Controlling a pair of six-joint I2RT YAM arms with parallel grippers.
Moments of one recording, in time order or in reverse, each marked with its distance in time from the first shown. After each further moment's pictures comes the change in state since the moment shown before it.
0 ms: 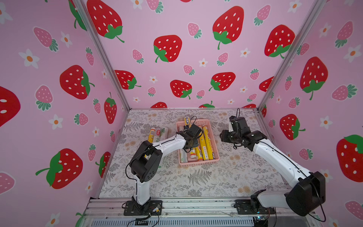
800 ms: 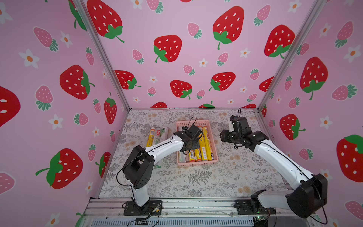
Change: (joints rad) left arm -0.033 -0.138 0.025 -0.191 -0.021 -0.002; right arm 0.000 -0.021 0.000 -0.001 -0.009 -0.024
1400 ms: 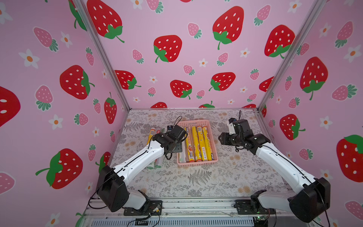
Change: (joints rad) left arm 0.115 -0.343 -0.209 -0.230 -0.121 0.190; right arm 0.000 -0.054 -0.067 0.003 -0.104 -0.029
